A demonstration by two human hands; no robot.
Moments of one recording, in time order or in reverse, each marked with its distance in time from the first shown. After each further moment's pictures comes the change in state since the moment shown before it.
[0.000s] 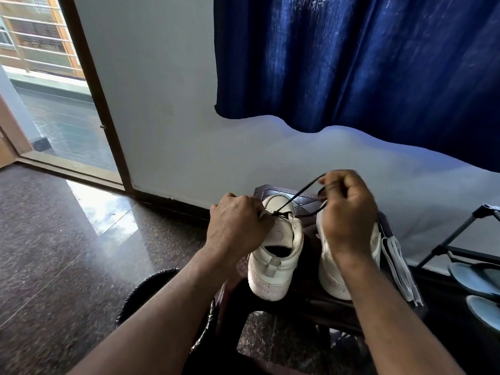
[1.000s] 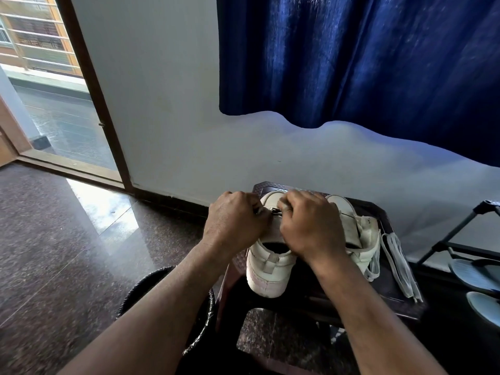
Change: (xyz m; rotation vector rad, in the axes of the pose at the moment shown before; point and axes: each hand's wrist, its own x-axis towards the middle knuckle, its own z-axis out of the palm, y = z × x) left_hand 0.003 -0.001 0.001 -0.096 0.029 -0.033; right_hand -0.022 -0.003 0.017 -0.712 -0.438 -0.278
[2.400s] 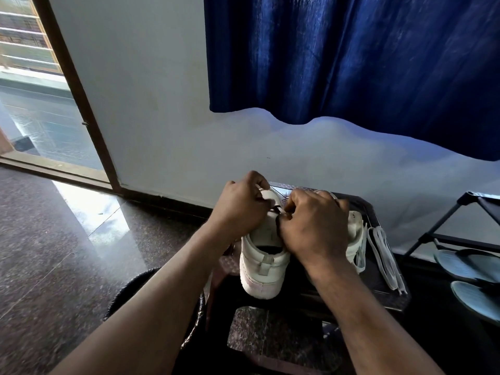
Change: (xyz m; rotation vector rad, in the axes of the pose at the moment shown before) left_hand 0.026 0.023 0.020 -0.241 -0.168 0.014; right_hand -0.009 0.020 -0.001 -0.147 0.098 0.141
